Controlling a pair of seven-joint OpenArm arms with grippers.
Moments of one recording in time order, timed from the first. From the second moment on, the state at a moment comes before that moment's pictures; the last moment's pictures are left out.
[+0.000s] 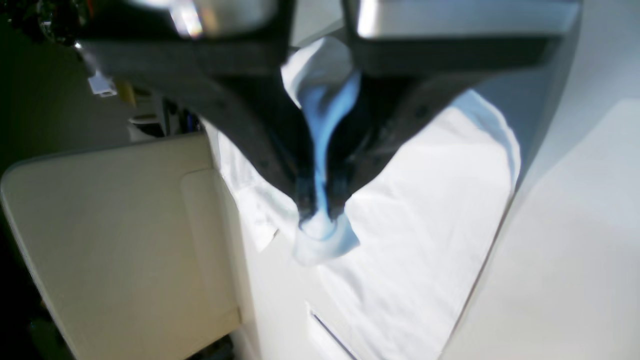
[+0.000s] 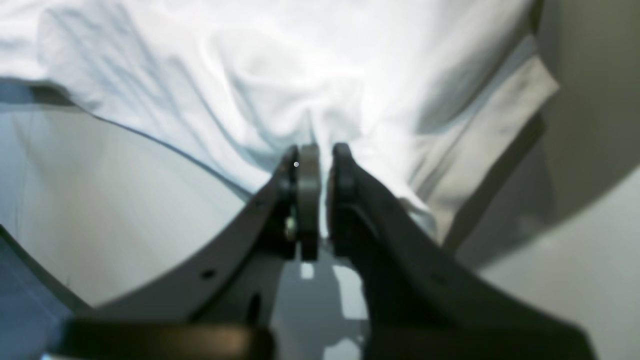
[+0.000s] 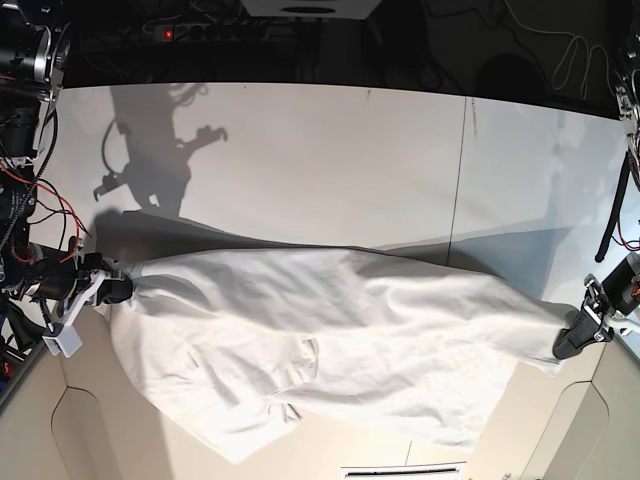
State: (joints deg) left arm -24.0 -33.7 -12.9 35.2 -75.0 -38.3 44.7; right arm 18.2 21.0 11.3 68.4 38.6 32.1 -68.3
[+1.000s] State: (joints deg) left arm -17.8 -33.0 -12.8 35.3 -54.0 -38.6 33.3; right arm 6.2 29.8 11.1 68.5 41.9 32.2 -69.4
